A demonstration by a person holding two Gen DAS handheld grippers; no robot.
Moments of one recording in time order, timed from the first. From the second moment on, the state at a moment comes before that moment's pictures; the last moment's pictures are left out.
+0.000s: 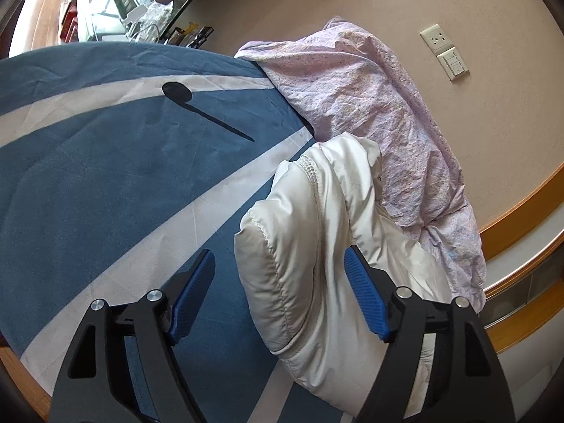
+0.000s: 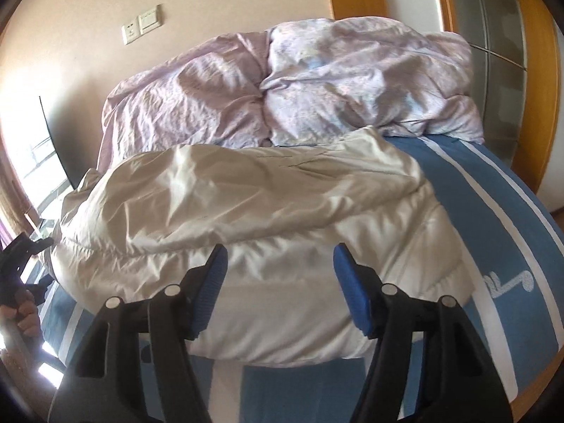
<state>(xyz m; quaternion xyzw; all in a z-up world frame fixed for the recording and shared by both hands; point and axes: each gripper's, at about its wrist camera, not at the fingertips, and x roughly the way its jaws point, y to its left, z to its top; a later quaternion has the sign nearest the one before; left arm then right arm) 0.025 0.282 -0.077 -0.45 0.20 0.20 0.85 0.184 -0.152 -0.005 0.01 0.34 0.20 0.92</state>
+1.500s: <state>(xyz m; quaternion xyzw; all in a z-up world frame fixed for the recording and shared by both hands) 0.045 0.293 -0.097 -0.55 0.17 0.10 0.81 0.193 -0.065 -0.064 -0.09 0.41 0.19 0.89</state>
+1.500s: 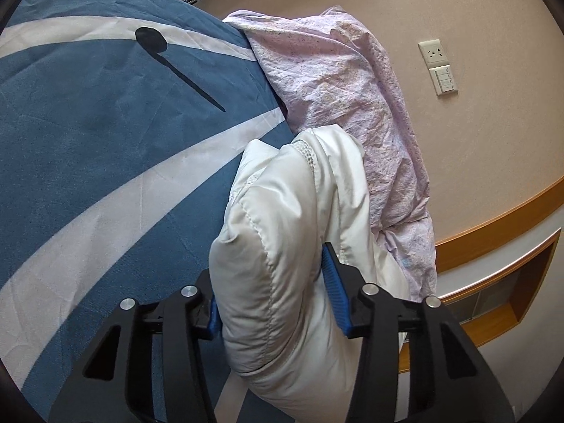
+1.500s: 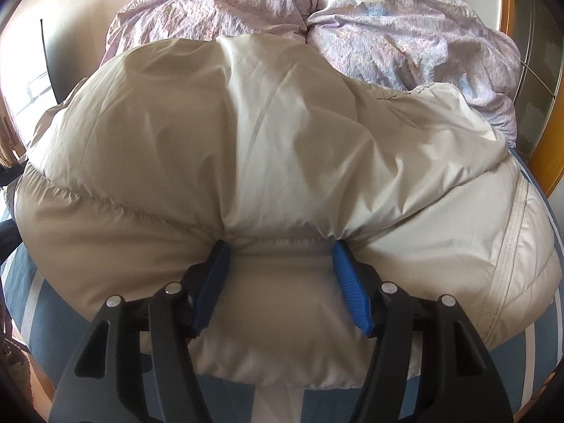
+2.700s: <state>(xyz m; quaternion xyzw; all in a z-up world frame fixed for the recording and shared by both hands) 0.103 0.109 0.065 -0.34 0.10 -0.19 0.91 0.201 -0.083 -0.070 -0.05 0.41 0.22 0.88</state>
